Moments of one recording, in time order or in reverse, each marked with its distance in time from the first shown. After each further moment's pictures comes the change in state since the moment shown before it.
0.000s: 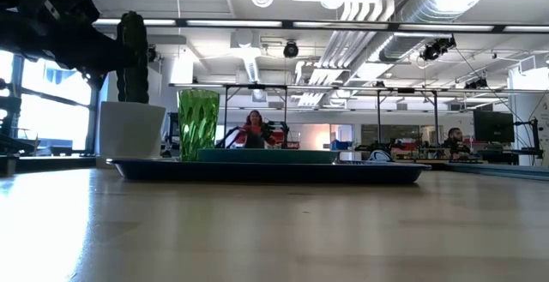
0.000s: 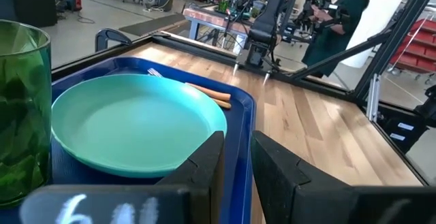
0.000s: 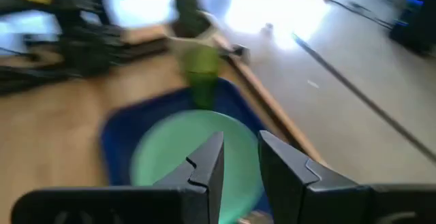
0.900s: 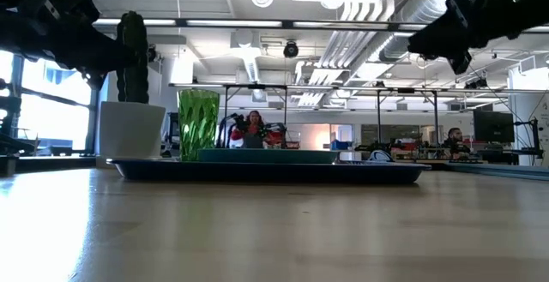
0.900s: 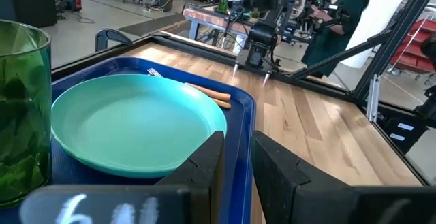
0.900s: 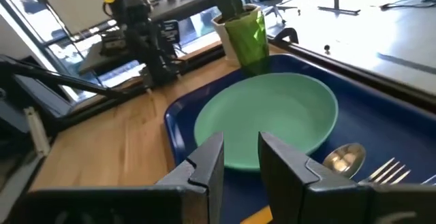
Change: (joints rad) left arm 0.000 0.000 0.000 0.000 0.000 -0.002; right arm 0.077 -0.853 -1.212 0.698 -0.145 0.265
